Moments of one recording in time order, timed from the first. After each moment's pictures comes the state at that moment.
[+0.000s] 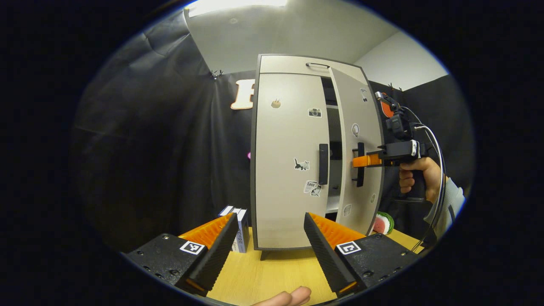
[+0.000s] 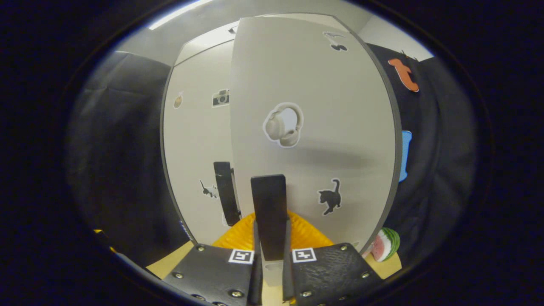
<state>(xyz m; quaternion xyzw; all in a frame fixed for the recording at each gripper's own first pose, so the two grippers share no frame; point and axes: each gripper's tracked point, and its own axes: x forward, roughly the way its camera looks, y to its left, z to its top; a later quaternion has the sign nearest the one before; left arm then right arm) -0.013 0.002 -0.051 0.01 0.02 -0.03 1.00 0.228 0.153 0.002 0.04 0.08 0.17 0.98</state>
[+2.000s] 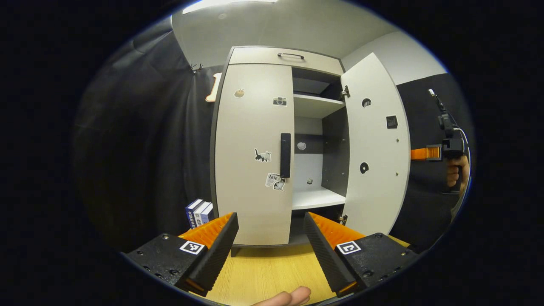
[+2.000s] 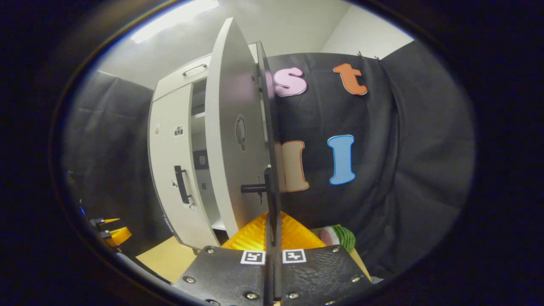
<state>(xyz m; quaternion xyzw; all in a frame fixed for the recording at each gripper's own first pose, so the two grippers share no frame) 0.002 -0.091 -0.077 0.00 0.04 -0.09 1.00 0.207 0.024 0.012 0.07 0.04 0.12 0.99</state>
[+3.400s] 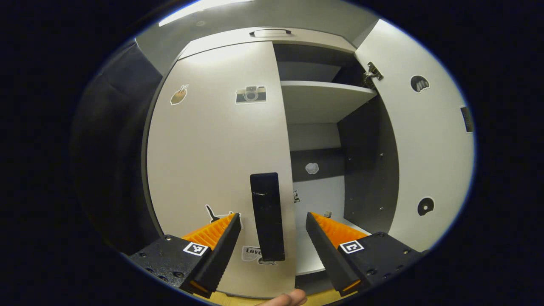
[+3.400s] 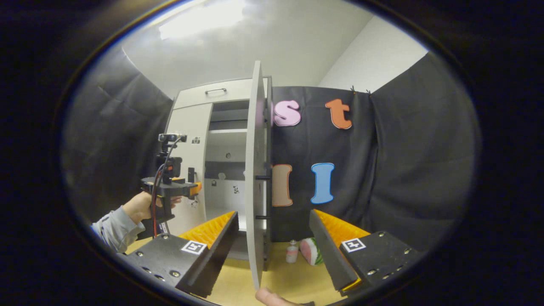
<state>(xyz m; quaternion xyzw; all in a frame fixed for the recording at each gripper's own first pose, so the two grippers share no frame) 0.263 -0.161 -0.025 0.06 0.00 -0.05 1.00 0.106 -0.010 0.010 0.02 -0.07 0.08 0.99</state>
